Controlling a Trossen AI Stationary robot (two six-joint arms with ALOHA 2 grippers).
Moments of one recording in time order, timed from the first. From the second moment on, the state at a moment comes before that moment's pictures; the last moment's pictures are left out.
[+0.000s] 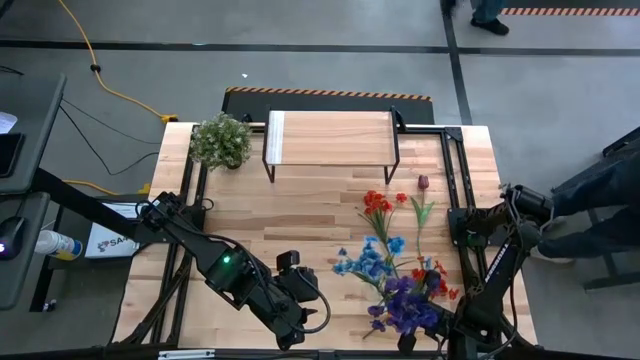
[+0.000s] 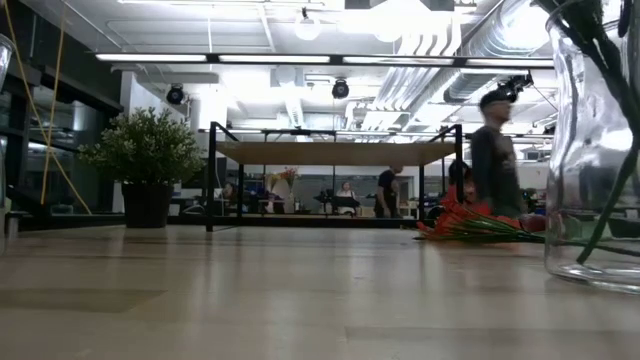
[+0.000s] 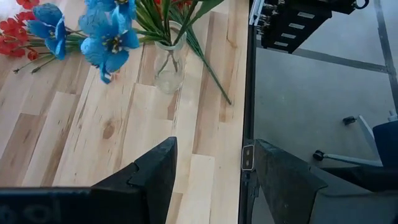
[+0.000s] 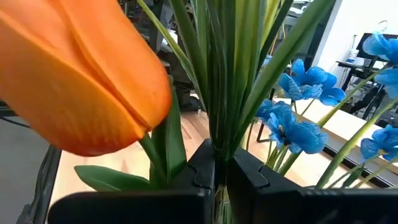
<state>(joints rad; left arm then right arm) -0.64 1.93 2.17 -1.14 -0.34 -0.69 1.08 1.72 1.19 -0.33 1.50 0.72</state>
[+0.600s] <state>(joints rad) -0.64 1.93 2.17 -1.14 -0.34 -0.69 1.08 1.72 1.19 -0.33 1.51 0.71</state>
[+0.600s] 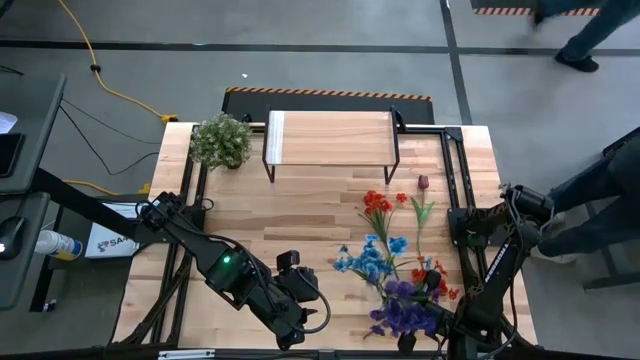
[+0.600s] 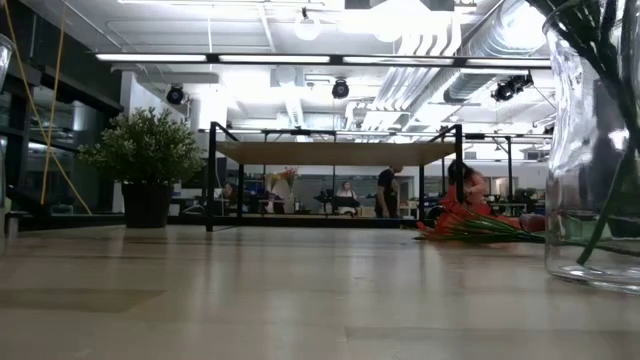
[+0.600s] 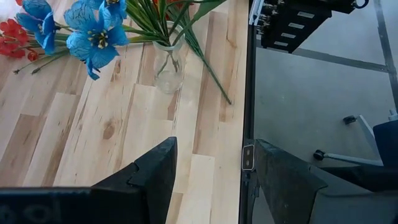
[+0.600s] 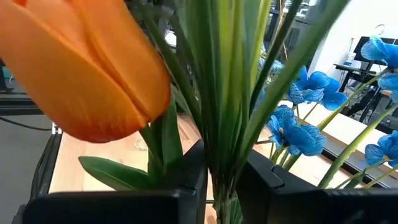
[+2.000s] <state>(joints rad) -0.64 1.93 2.17 -1.15 -0.34 -0.68 1.09 1.69 1.20 -0.31 1.51 0.68</state>
